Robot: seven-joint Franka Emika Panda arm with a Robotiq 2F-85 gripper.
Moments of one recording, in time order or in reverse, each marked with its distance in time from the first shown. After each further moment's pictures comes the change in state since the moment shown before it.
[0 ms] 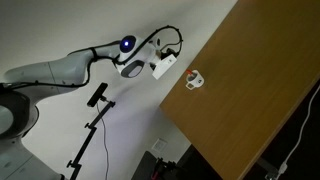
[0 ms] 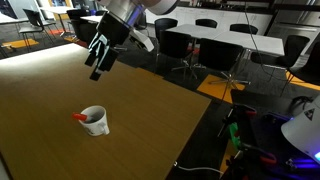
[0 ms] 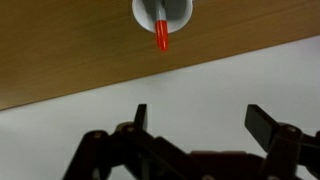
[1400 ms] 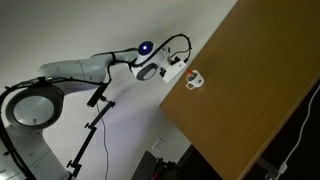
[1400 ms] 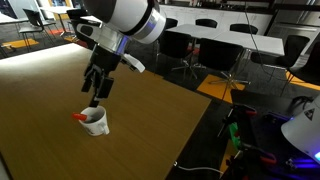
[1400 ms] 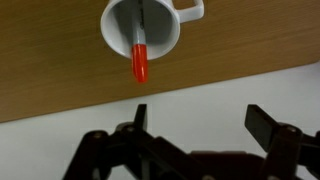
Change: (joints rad) arm -0.177 0.194 0.226 0.119 -0.167 -0.001 0.026
